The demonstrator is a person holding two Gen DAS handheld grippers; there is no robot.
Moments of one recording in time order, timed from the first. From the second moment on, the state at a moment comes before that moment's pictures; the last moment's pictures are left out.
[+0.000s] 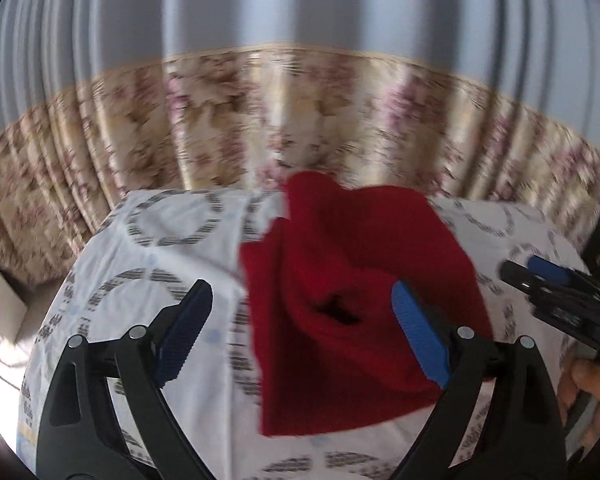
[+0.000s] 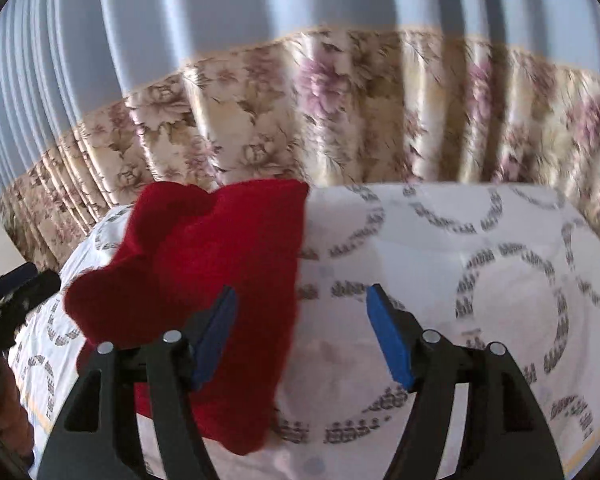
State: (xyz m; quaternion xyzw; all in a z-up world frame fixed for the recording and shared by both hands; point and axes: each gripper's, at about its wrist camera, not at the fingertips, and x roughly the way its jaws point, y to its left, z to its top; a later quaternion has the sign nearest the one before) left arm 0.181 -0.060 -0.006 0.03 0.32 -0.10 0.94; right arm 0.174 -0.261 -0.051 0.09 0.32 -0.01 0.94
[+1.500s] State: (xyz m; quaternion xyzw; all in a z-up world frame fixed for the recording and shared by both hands) left arm 0.256 -0.014 0.004 0.08 0.34 -0.02 0.94; right arm 0.209 -0.259 -0.044 0.07 0.33 0.01 0.94
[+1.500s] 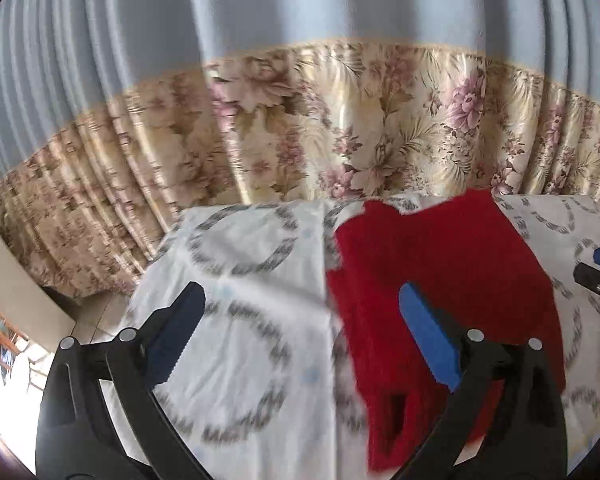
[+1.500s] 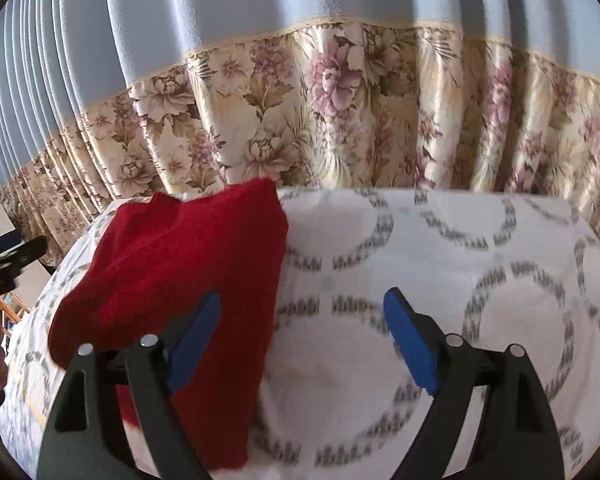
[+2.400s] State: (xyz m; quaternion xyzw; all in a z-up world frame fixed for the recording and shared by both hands) left arm 0.326 -0.026 -0.083 0.11 0.36 -0.01 0.93; right arm 0.278 -0.209 -0.059 0.06 0.35 0.07 0.93
